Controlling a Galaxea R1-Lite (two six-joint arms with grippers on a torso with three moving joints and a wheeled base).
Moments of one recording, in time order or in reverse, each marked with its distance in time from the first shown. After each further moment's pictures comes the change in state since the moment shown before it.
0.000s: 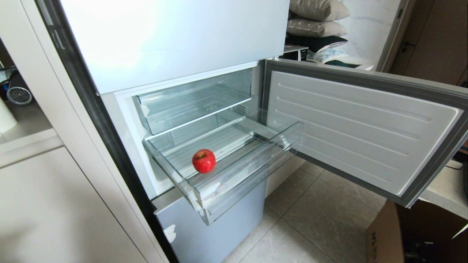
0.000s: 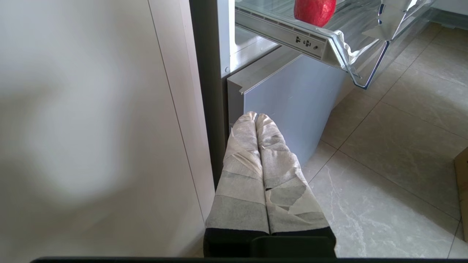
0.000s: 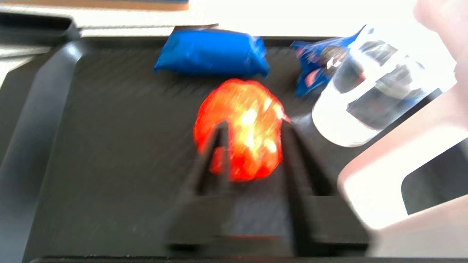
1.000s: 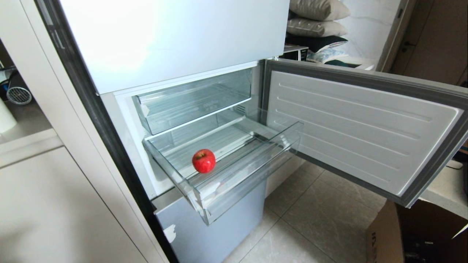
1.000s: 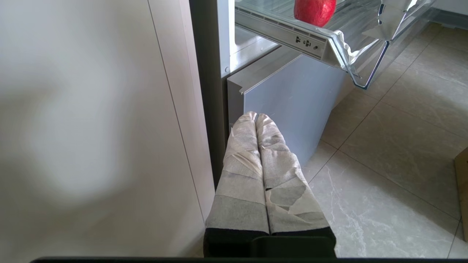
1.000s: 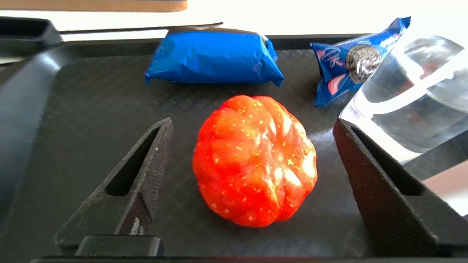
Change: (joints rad) left arm 0.000 0.000 0.000 0.000 0.000 0.000; right arm 0.019 0.155 -0.153 -0.005 -0.014 0.035
